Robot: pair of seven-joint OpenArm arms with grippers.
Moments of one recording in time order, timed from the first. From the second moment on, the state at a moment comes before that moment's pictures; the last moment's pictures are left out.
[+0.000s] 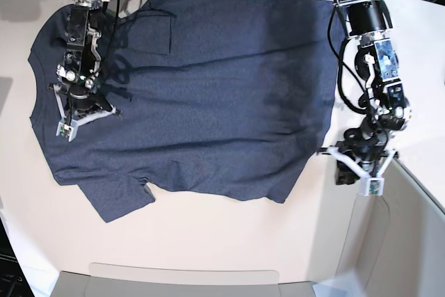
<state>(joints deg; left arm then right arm) -14.4 -10.6 -15.1 90.8 -16.4 -17.2 44.4 0.4 8.9 11.5 88.3 7.7 -10.3 -44.4</state>
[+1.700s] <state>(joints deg) -14.2 -3.0 -1.6 71.0 -17.9 -17.5 40.7 -14.0 19.3 11.3 100.6 7.6 -10.5 -51.3</state>
